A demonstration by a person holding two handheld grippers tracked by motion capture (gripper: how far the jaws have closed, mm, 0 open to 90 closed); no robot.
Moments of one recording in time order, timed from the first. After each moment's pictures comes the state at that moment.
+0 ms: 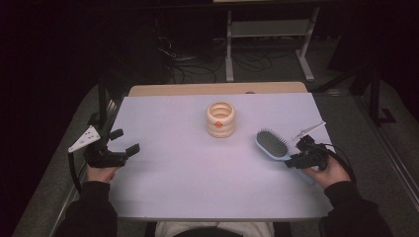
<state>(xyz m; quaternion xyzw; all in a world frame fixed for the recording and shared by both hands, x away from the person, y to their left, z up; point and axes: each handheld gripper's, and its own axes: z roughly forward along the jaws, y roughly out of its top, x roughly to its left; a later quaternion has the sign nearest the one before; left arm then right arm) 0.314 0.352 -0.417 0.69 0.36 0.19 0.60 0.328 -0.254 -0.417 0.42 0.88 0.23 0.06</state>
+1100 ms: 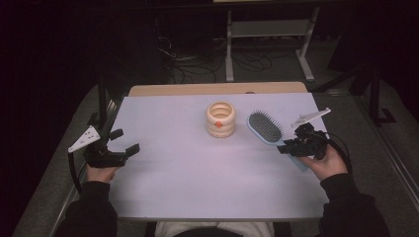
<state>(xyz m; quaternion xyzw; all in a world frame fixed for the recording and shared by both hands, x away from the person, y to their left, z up) 0.314 0.353 -0.417 0.69 0.36 0.19 0.60 0.329 -0.235 -0.368 0.38 0.86 0.31 0.09</state>
